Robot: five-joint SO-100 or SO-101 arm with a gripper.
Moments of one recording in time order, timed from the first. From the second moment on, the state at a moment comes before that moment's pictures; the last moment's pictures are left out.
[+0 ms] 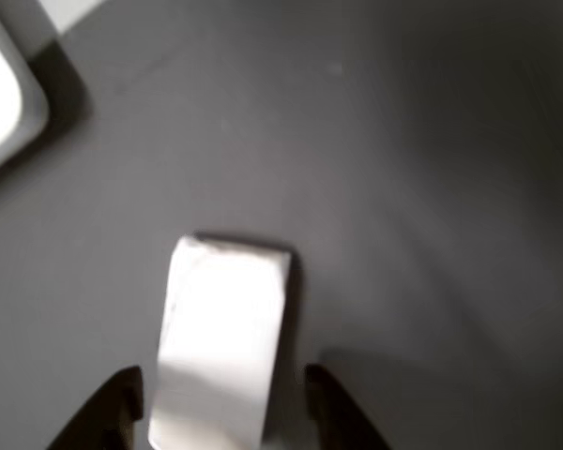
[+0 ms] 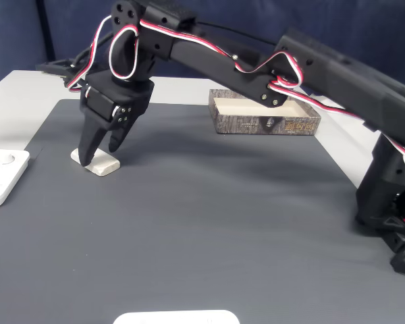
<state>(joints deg) 31.0 15.7 -1.5 91.4 -9.5</state>
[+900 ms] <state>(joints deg) 30.6 13.4 -1.6 87.0 -10.1</state>
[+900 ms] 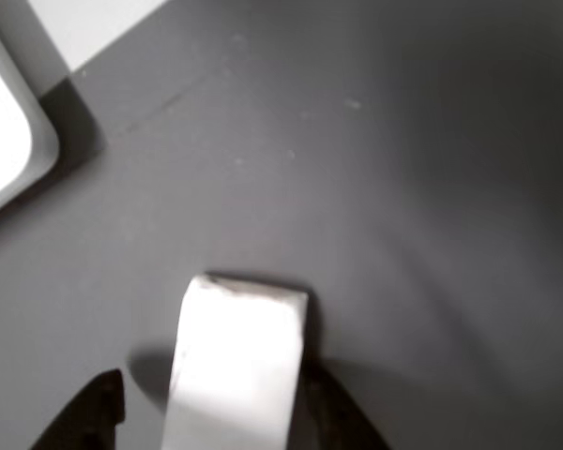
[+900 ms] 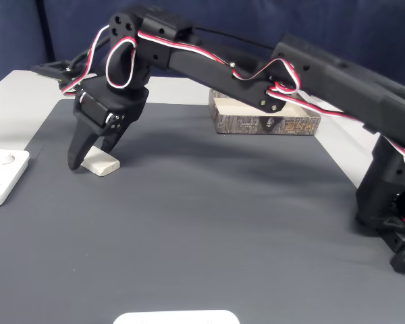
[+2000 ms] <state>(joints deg) 30.2 13.4 -1.7 89.1 -12.0</state>
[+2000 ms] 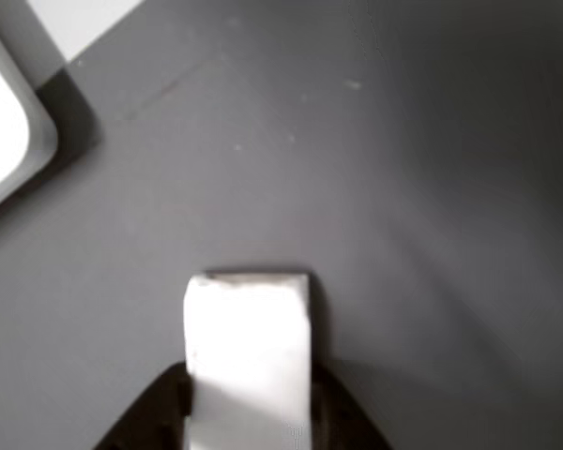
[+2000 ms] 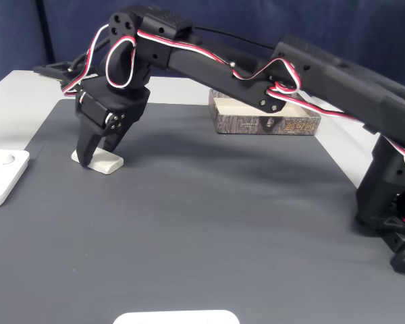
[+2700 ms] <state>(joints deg) 30.1 15.5 0.6 90.4 -13.0</state>
